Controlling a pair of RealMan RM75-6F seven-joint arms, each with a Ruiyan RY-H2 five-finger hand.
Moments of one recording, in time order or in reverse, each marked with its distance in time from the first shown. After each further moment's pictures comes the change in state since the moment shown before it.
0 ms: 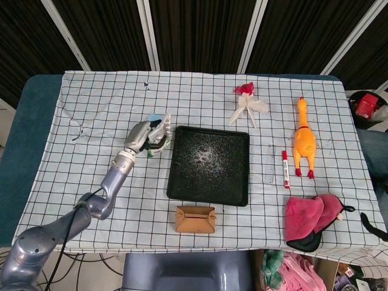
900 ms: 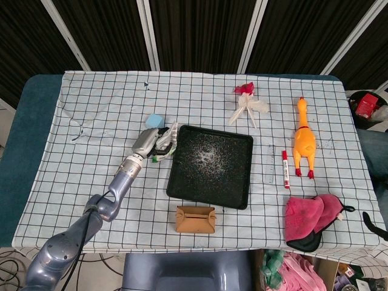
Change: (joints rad) left arm -0.036 -0.173 0.040 0.295 0.104 -0.022 -0.155; right arm -0.003 -0.006 0.008 0.006 0.005 0.012 0.002
